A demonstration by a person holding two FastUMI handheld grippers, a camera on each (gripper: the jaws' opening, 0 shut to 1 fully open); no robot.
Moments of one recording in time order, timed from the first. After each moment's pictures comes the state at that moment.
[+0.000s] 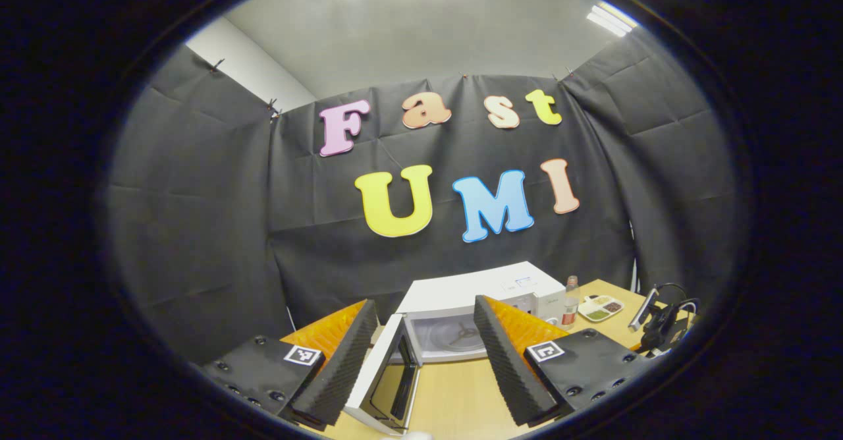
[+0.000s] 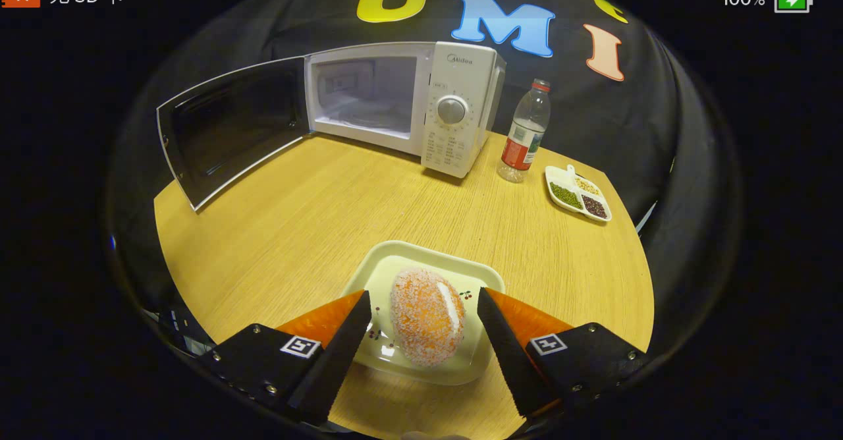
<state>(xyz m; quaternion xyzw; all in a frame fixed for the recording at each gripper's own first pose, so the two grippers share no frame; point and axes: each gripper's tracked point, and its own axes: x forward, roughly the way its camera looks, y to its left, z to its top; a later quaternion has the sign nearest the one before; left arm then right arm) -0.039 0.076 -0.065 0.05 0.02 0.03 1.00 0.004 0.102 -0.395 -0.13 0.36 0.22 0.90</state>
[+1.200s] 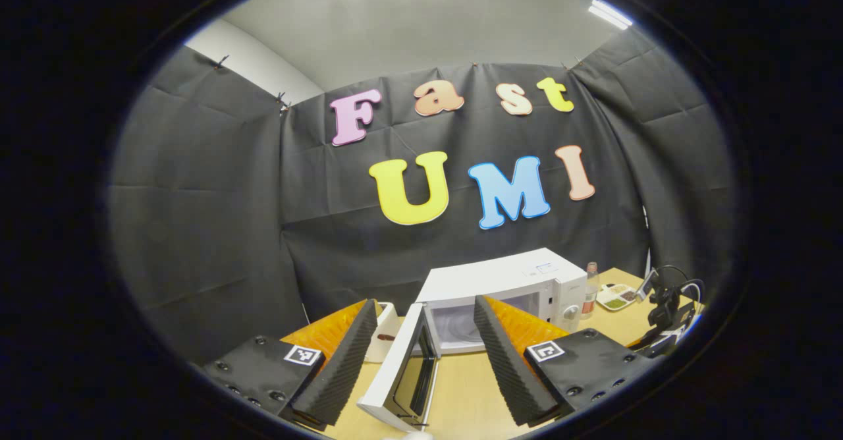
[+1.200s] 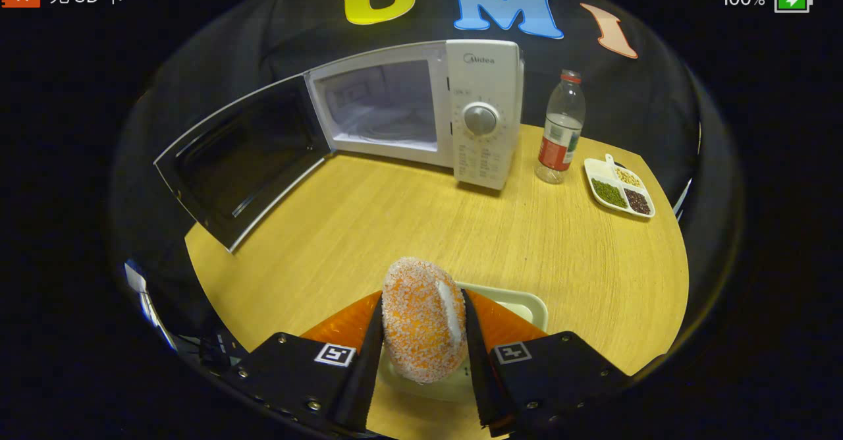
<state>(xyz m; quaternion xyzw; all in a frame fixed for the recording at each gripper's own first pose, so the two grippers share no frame) -0.033 0.115 -0.086 0.05 0.04 0.06 1.00 0.023 0.171 -0.349 -0.04 0.38 0.28 0.88</state>
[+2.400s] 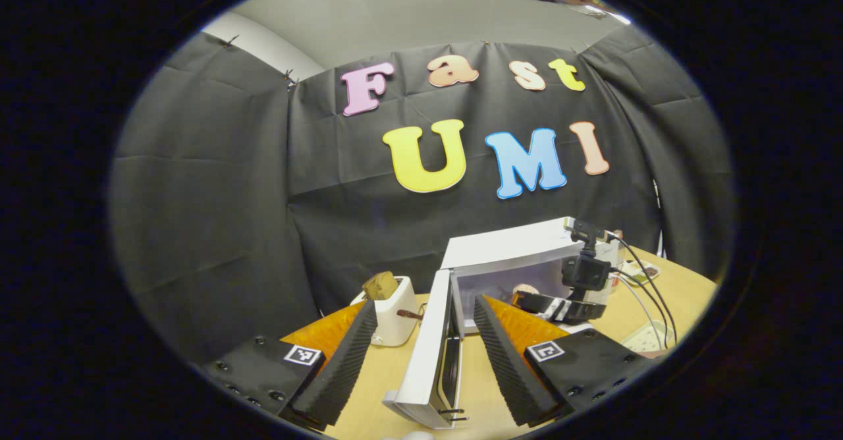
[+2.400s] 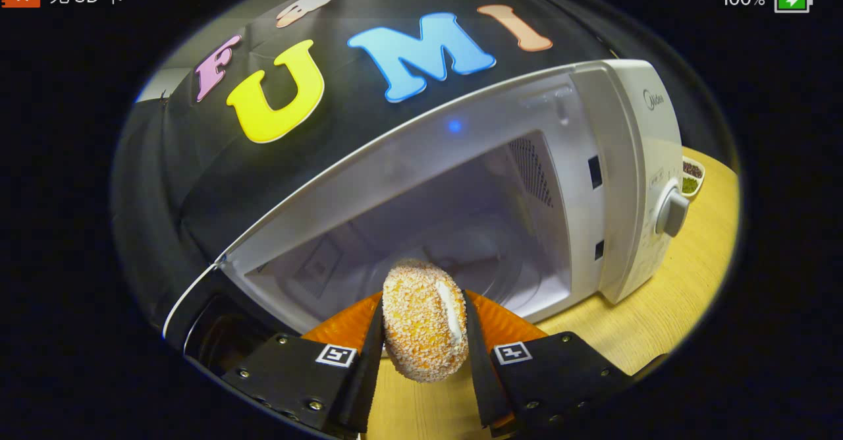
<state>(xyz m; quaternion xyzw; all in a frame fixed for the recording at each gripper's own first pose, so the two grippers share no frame) -0.008 0.181 -0.184 0.05 0.08 0.06 0.99 0.261 0.384 -0.307 0.23 0.18 0.07 0.95</state>
